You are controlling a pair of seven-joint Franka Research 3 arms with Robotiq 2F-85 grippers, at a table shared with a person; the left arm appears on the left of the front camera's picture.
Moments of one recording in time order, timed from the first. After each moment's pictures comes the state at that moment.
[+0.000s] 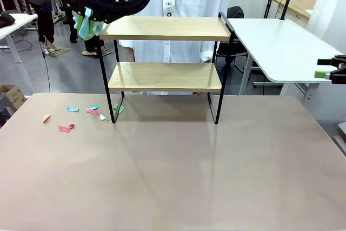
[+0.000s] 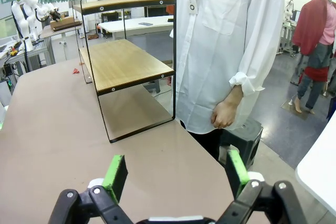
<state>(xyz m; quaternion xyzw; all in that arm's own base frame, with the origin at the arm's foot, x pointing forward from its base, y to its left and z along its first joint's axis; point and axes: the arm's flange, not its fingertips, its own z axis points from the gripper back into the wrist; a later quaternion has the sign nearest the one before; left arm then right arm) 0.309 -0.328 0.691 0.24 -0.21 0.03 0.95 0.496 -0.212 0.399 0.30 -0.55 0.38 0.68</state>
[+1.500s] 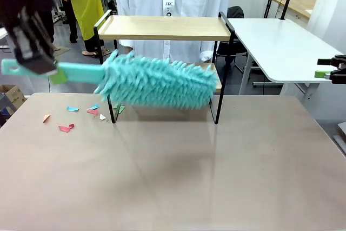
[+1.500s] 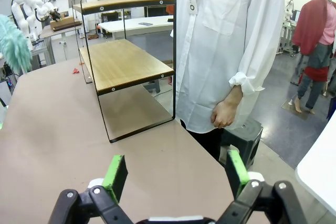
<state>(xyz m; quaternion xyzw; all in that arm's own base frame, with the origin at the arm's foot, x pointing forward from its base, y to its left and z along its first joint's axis) 0.200 -0.219 0.667 0.07 -0.14 -0.56 0.82 0.496 -0.212 0.399 0.30 -0.55 0.38 0.68</state>
